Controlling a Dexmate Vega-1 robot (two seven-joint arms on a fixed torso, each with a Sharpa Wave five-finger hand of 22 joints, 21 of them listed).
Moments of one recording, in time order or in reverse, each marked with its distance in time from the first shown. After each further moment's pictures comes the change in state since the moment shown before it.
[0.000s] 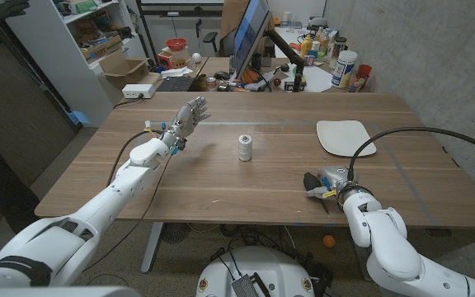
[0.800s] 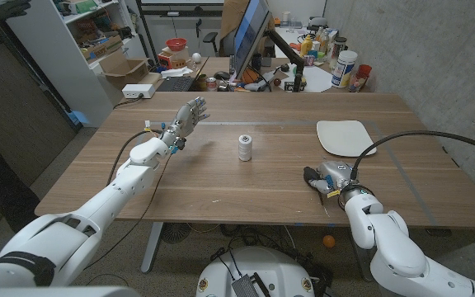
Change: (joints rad) left arm -0.020 -0.008 0.003 0.038 0.003 -0.005 -0.013; left_hand 0.000 0.000 0.000 0.000 0.000 0.000 0.000 0.000 0.000 0.000 0.000 0.000 0.000 0.000 0.000 0.000 0.000 0.000 0.000 -0.007 0.000; right arm -0.063 0.010 0.087 0.013 0.170 0.089 -0.239; right_hand 0.236 0.292 0.002 0.106 0.005 0.385 0.049 0.218 0.156 0.400 -0.006 0.197 0.090 0.183 -0.069 -0.013 0.077 0.023 -0.012 0.140 0.013
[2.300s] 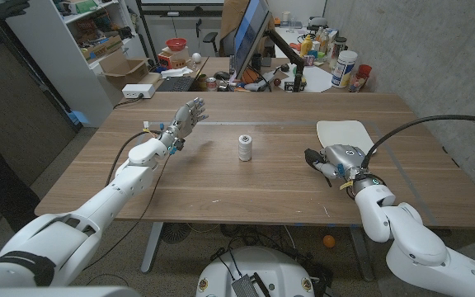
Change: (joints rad) left arm -0.001 0.001 -0.004 0.015 -0.005 -0.005 -0.011; left_hand 0.000 0.000 0.000 0.000 0.000 0.000 0.000 0.000 0.000 0.000 0.000 0.000 0.000 -0.004 0.004 0.000 0.000 0.000 0.000 -0.008 0.000; right arm -0.014 -0.107 0.075 -0.057 0.171 0.066 -0.226; right_hand 0.051 -0.008 0.022 0.005 -0.053 0.012 -0.031 -0.001 0.000 -0.020 -0.002 0.002 0.034 0.004 0.002 -0.027 0.008 -0.038 0.002 0.033 -0.024
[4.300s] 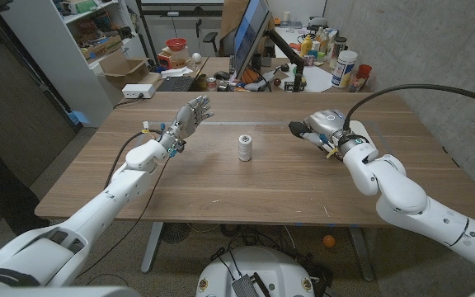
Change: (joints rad) left arm 0.097 0.057 -0.017 -0.180 -0.028 -0.015 -0.023; left_hand 0.000 0.000 0.000 0.000 0.000 0.000 0.000 0.000 0.000 0.000 0.000 0.000 0.000 0.000 0.000 0.000 0.000 0.000 0.000 -0.004 0.000; right arm 0.308 0.074 -0.029 0.179 -0.207 0.283 0.218; right_hand 0.023 -0.003 -0.017 0.032 -0.021 -0.014 -0.014 -0.007 0.000 -0.017 0.000 -0.017 0.000 -0.008 0.002 -0.092 -0.005 -0.034 0.009 0.045 -0.042
